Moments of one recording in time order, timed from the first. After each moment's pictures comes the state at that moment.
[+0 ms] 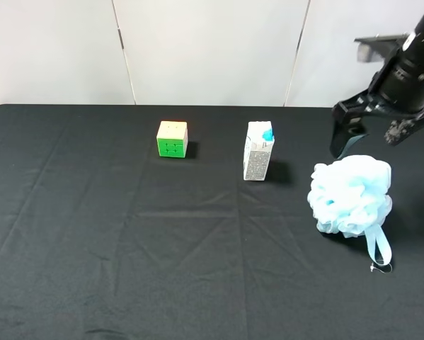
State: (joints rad) left arm 0.05 -0.01 -0.49 0.03 1.06 0.02; right arm 0.22 1.52 -1.20 0.05 1.12 -0.05
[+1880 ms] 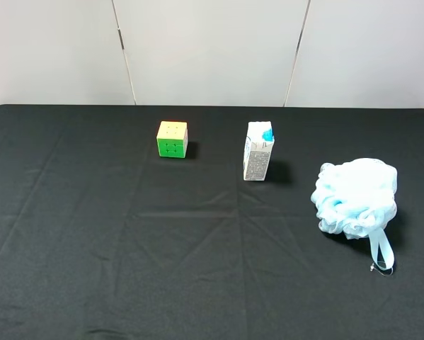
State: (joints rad) left arm 0.05 -0.01 -0.49 0.03 1.06 0.02; right arm 0.22 0.00 -0.50 0.06 1.03 -0.06
